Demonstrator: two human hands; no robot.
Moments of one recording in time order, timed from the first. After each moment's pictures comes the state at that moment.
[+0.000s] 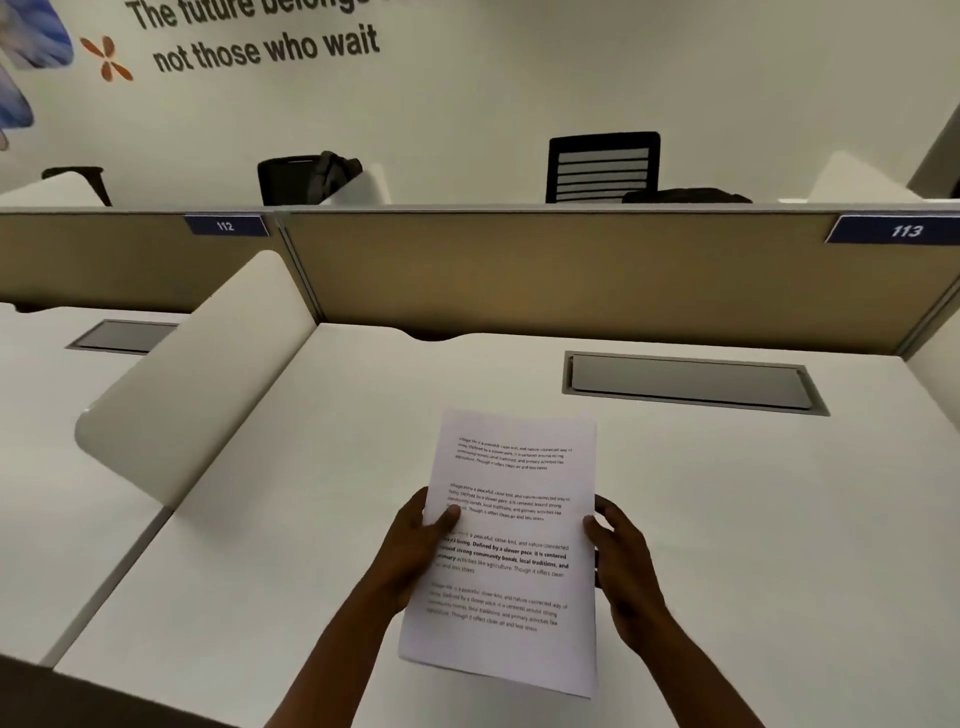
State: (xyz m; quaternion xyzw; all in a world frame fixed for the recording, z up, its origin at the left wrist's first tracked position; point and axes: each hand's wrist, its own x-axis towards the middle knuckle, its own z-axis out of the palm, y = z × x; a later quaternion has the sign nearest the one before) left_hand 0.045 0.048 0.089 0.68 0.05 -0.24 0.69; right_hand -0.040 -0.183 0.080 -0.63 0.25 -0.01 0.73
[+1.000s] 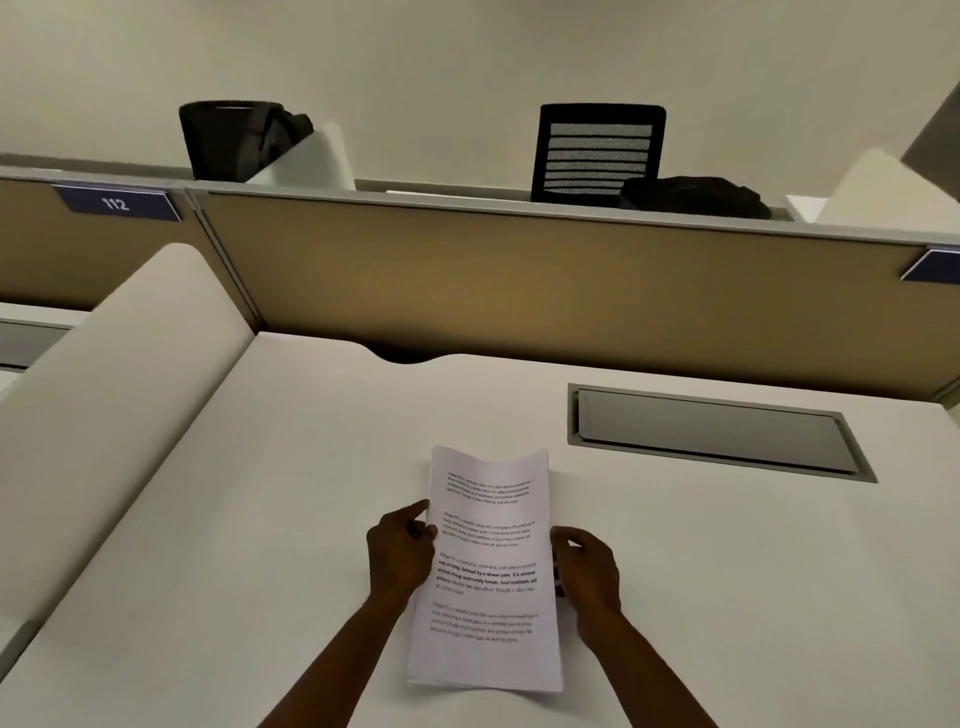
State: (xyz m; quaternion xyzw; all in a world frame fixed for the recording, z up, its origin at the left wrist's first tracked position) left_hand 0.239 0.014 0.007 0.87 0.11 -0.12 0.47; right_hand 0.156 -0.189 -0.005 -0.65 0.42 0.00 0.63
